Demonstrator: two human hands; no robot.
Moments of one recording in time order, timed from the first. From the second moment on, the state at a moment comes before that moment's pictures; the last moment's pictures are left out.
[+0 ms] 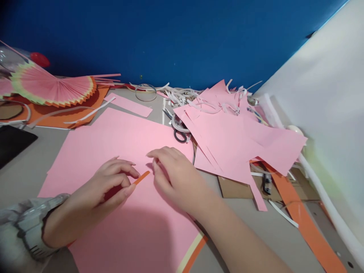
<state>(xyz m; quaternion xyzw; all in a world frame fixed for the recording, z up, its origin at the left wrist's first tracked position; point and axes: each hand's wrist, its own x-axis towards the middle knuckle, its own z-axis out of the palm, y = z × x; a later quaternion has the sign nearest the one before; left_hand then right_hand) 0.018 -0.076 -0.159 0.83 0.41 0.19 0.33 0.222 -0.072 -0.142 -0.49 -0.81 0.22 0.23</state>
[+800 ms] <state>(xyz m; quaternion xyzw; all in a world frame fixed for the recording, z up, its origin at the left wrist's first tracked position) 0.017 -0.076 -0.159 0.82 0.41 0.20 0.34 0.216 -0.075 -0.138 -0.52 -0.69 0.45 0.24</state>
